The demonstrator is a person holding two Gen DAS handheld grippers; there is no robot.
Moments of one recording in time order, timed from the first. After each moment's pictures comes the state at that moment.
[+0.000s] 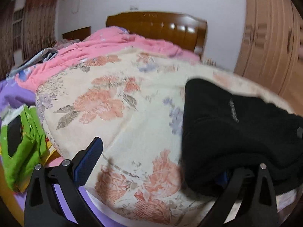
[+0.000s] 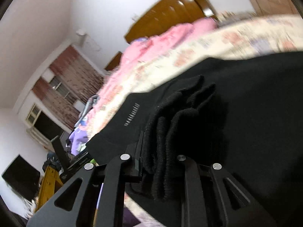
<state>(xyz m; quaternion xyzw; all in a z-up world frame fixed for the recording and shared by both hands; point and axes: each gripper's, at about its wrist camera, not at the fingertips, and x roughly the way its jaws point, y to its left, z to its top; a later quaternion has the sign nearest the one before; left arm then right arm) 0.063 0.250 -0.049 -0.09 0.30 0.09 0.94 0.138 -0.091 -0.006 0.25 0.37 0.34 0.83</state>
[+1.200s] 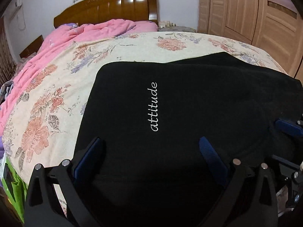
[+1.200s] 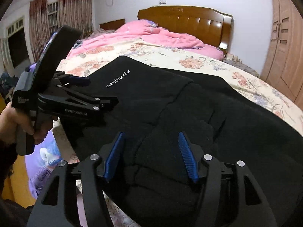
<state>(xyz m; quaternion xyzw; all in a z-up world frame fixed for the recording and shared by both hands) 0.136 0.142 -0.053 0.06 0.42 -0.03 0.90 0.102 -0.018 -0.024 -0.08 0.35 0.28 0.89</state>
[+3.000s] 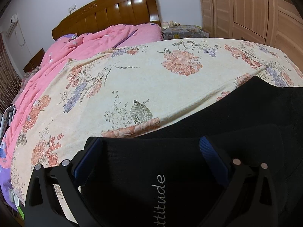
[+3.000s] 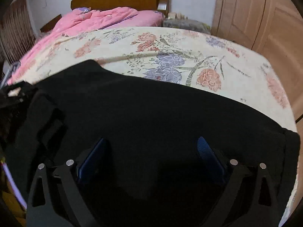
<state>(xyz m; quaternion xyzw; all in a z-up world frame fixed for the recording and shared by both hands) 0.251 0.122 -0.044 0.12 0.41 -0.01 0.90 0.231 -0.181 -0.032 0.01 0.47 0.08 0.88</state>
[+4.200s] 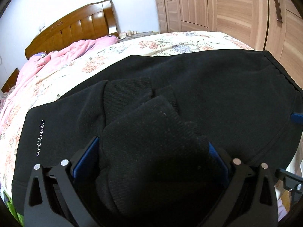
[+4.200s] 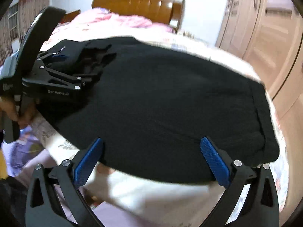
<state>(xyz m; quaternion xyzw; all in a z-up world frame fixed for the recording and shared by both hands) 0.121 -0.027 -0.066 0.14 0.38 -0.13 0.91 0.065 -0.177 -0.048 -0.10 0.43 0.11 0.89</state>
